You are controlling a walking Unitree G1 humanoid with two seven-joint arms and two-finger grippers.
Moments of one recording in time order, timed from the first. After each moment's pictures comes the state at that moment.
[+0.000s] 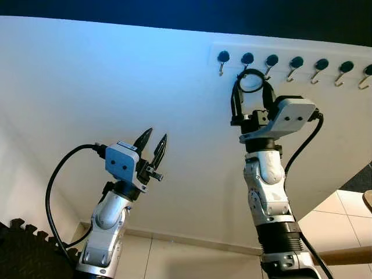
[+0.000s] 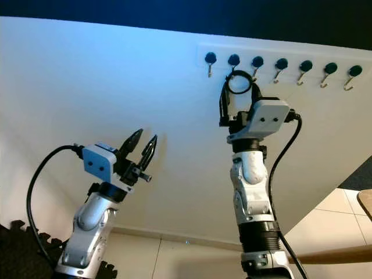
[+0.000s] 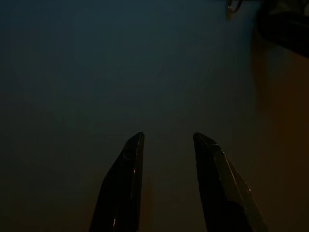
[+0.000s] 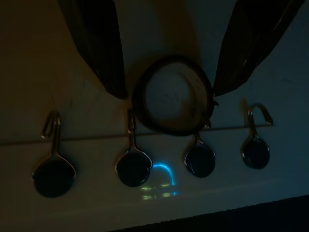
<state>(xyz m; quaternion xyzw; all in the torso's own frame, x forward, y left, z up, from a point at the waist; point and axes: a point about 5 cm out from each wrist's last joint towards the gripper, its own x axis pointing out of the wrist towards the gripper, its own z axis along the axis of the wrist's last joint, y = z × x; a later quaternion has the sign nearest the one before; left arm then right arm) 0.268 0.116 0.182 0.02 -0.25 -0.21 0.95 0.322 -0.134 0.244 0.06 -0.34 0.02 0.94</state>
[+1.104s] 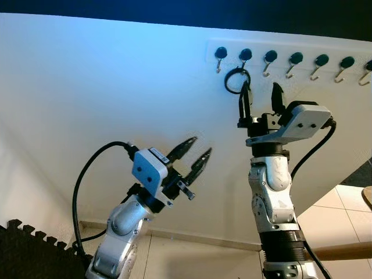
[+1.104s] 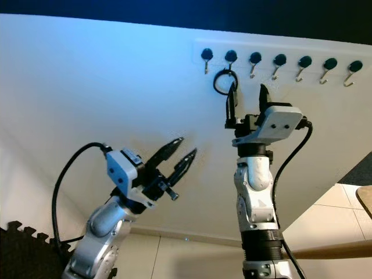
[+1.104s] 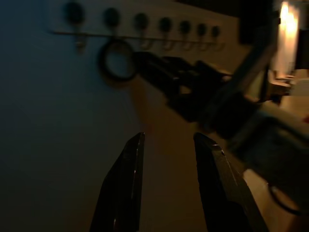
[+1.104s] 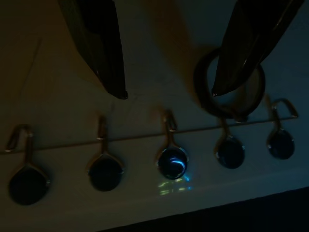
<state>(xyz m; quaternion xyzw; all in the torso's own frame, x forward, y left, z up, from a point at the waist) 0.239 0.060 0.204 0.00 -0.25 -0.41 0.88 0.313 -0.140 0.248 0.07 -0.36 0.02 0.93</state>
